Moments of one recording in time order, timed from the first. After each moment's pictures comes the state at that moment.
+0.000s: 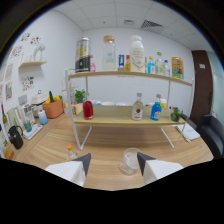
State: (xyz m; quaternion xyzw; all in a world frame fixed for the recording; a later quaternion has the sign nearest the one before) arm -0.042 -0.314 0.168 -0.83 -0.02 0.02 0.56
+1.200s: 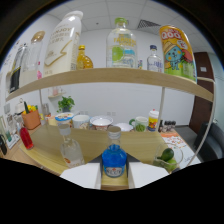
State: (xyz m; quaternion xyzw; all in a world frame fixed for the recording) arm 0.117 -0.107 0.187 -0.82 -0.03 0.00 0.58
